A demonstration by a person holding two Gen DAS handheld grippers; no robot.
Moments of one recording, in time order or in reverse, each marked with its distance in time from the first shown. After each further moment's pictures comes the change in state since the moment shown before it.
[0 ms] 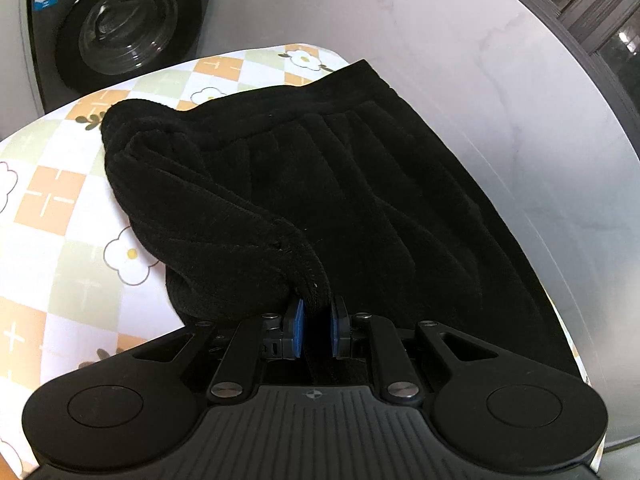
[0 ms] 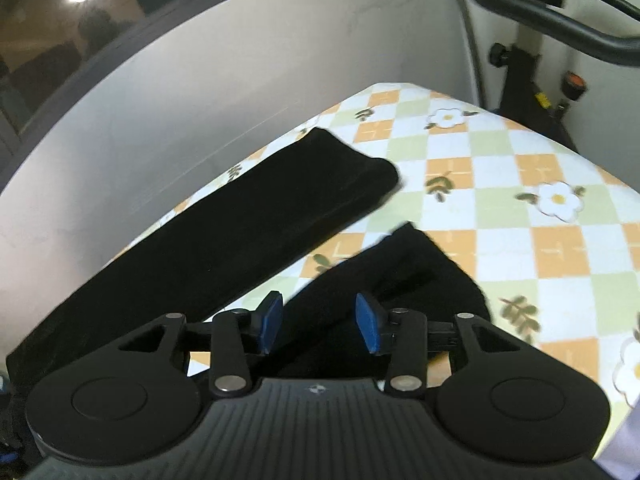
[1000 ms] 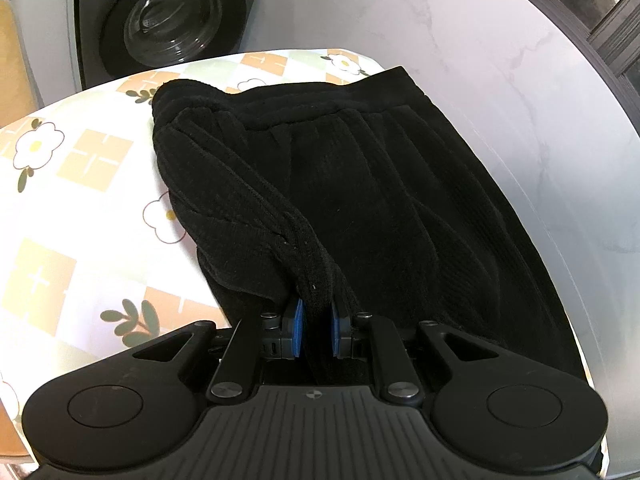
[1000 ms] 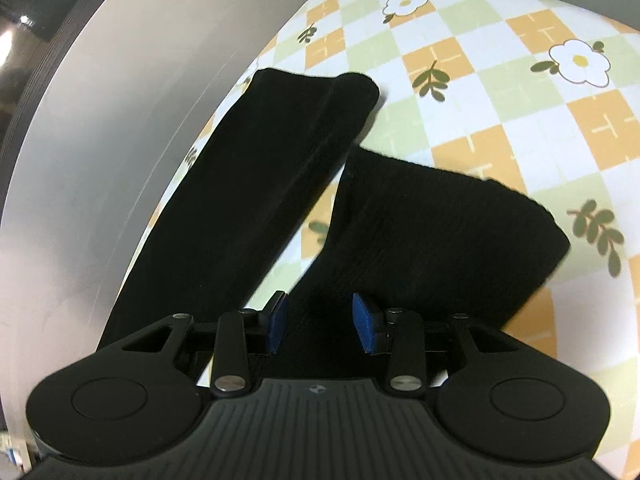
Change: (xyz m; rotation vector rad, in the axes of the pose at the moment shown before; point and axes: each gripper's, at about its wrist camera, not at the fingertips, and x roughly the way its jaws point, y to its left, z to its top) left arm -0.016 0.002 -0.021 -0.098 -0.035 0.084; right arm 0.081 -0.009 0.023 0.372 0.212 0.011
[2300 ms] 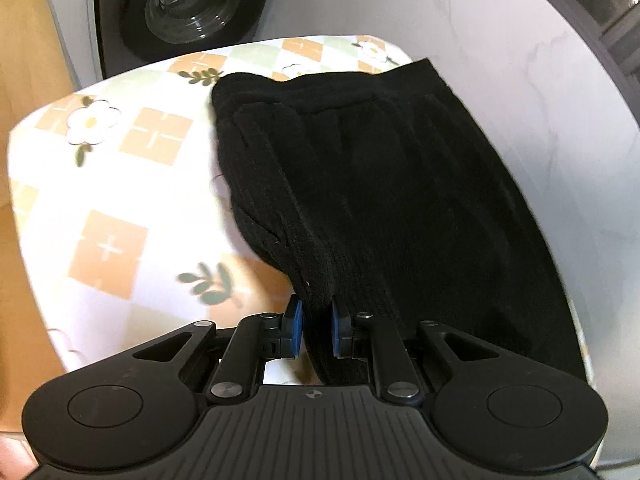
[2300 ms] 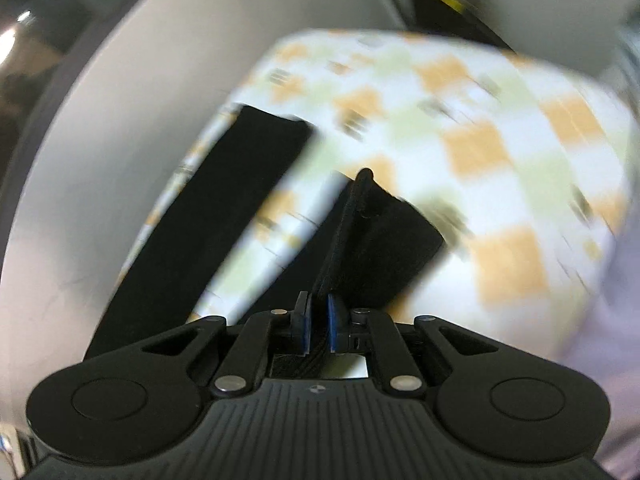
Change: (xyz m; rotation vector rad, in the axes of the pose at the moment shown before) left arm -0.033 0.036 -0.001 -0.007 0.092 0.027; right arm -0.119 -0.073 -0.034 0.010 -0.025 -0.042
